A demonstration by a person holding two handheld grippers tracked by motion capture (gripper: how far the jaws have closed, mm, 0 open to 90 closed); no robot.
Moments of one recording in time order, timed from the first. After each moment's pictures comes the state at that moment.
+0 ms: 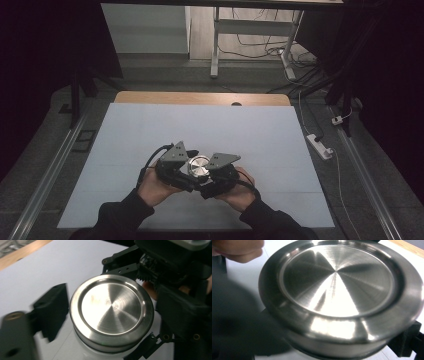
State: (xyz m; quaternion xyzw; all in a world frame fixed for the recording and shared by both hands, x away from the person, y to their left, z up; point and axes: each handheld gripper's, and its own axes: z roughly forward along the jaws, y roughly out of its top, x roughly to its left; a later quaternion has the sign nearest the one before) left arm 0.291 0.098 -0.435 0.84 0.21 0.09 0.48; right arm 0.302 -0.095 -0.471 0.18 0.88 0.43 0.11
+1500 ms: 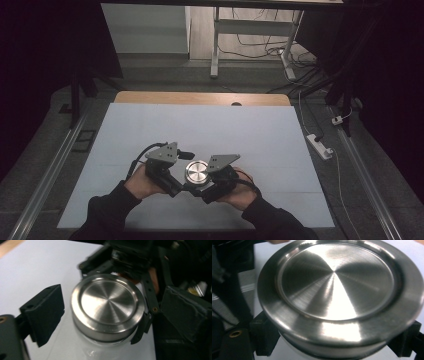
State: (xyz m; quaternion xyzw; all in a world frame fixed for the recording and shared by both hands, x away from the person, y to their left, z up) left arm 0.294 0.121 -0.431 0.87 0.09 0.03 0.49; right arm 0.302 -0.095 -0.471 0.12 0.89 0.45 0.05
